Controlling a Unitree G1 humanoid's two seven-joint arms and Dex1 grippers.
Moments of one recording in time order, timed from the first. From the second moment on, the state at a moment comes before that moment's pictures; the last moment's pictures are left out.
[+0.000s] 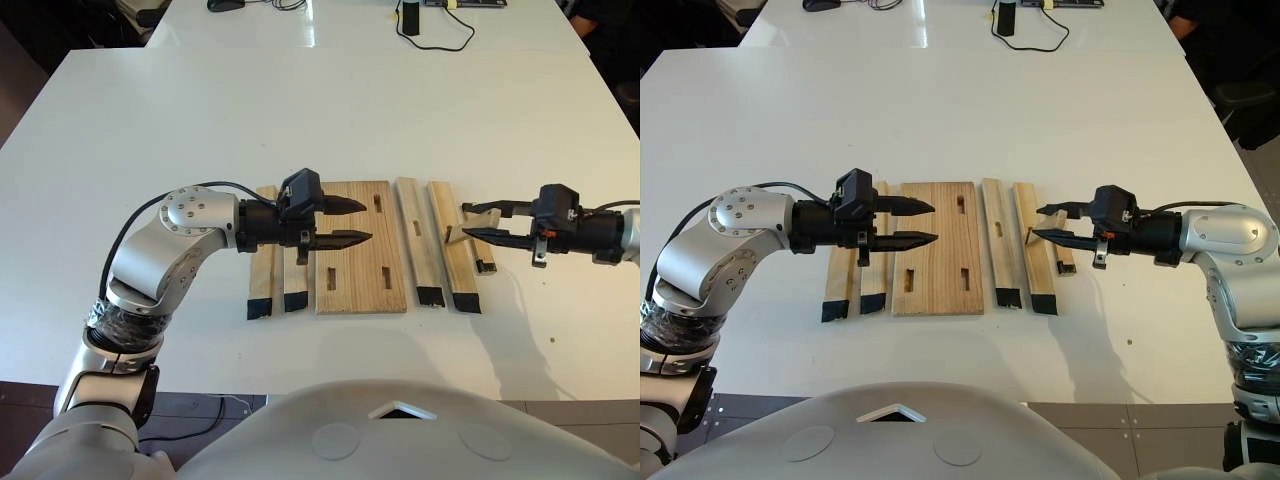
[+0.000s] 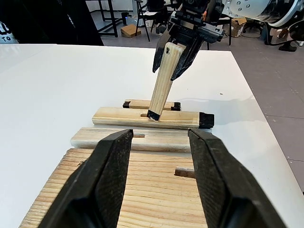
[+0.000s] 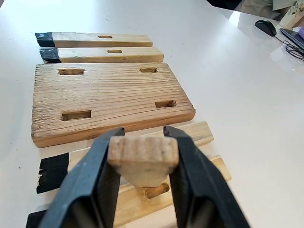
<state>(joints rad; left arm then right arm) -0.26 0.64 -0.20 -0.48 -0.56 0.61 -0.99 0.06 -0.94 -0.11 -0.26 0.44 0.15 1.21</state>
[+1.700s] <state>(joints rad) -0.24 0.67 -0.22 -0.51 -0.56 0.61 -1.02 0.08 -1.02 -0.13 -0.15 0.46 0.15 1.32</state>
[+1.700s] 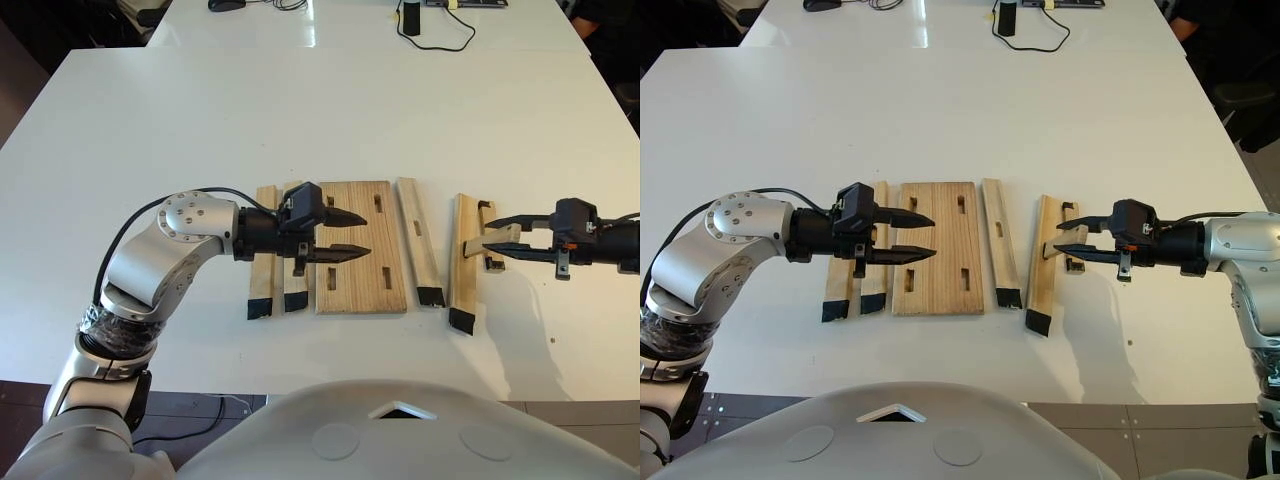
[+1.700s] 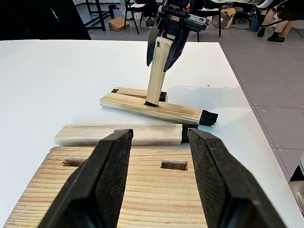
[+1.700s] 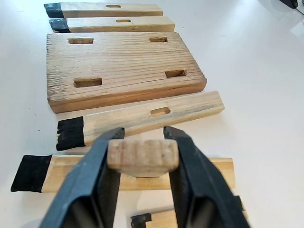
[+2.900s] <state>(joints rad) -0.26 0.68 -0.26 -0.50 -0.55 0.59 -1.05 0.06 -0.87 0.01 0.00 0.39 0.12 1.20</state>
